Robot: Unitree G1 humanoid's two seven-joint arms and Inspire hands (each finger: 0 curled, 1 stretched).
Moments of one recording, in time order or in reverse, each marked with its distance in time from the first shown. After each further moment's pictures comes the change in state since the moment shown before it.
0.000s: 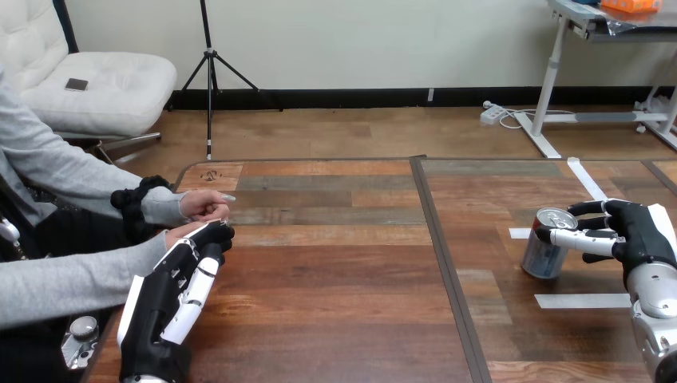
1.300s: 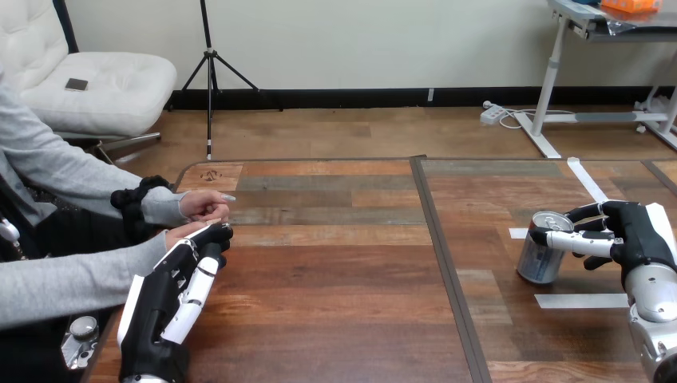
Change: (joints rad) left arm 0.000 0.004 -0.002 0.000 0.029 -0.001 0.027; right arm 0.009 0.003 0.019 0.002 -0.016 -0.029 -0.022
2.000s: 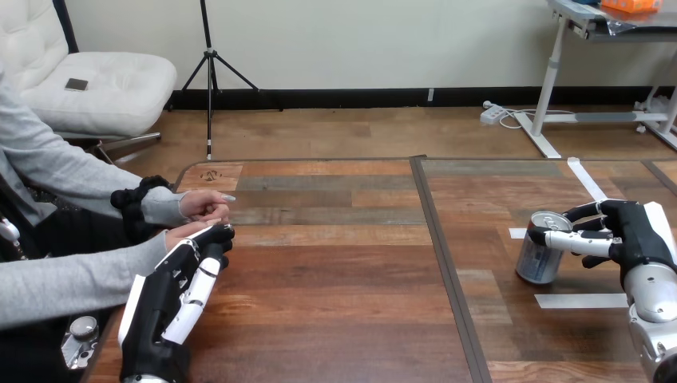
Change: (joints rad) left arm 0.000 0.000 0.001 0.000 -0.003 0.000 -0.013; right arm 0.001 0.000 0.007 0.000 -0.007 -0.009 0.000
